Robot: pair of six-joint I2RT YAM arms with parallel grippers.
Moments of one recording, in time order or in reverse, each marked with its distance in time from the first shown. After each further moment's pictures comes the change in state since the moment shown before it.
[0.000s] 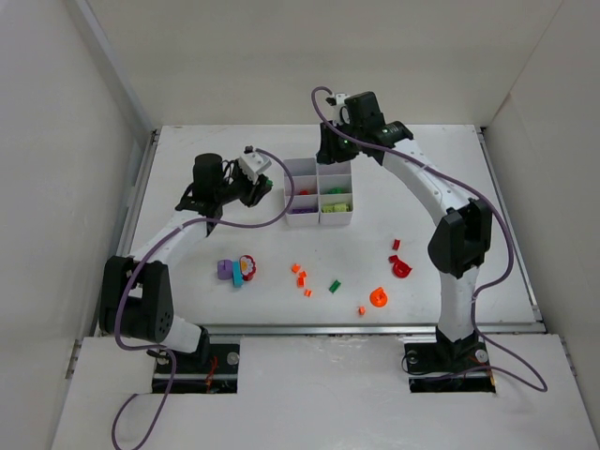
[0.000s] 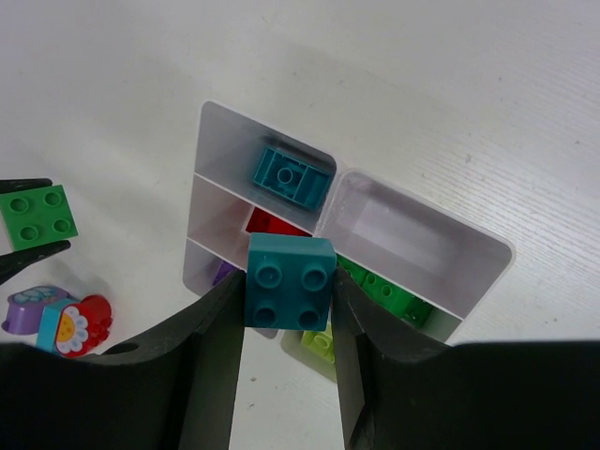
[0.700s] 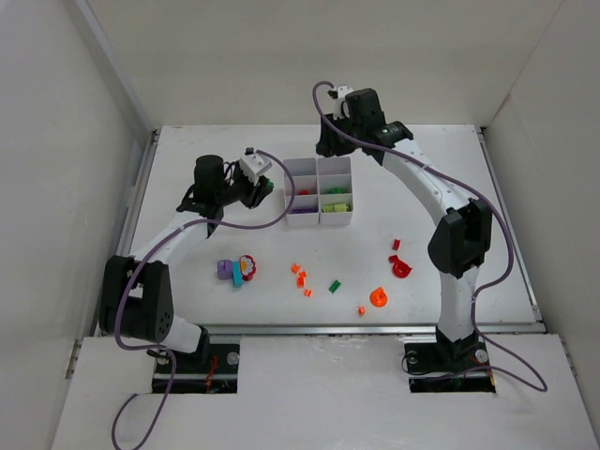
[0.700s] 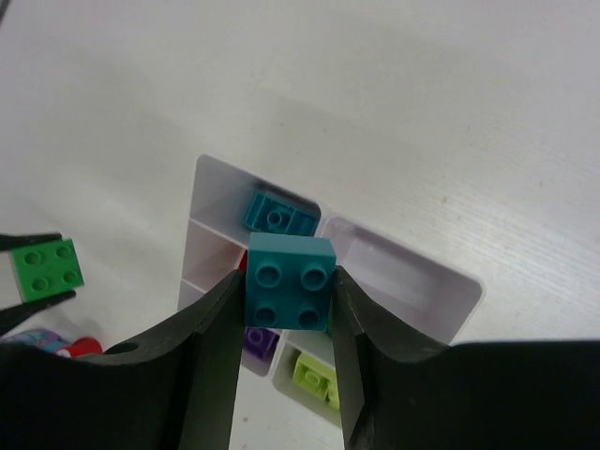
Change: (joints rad) left arm -0.007 0.000 -0.013 0.011 0.000 -0.014; right arm 0.000 0.000 0.000 0.056 0.044 0.006
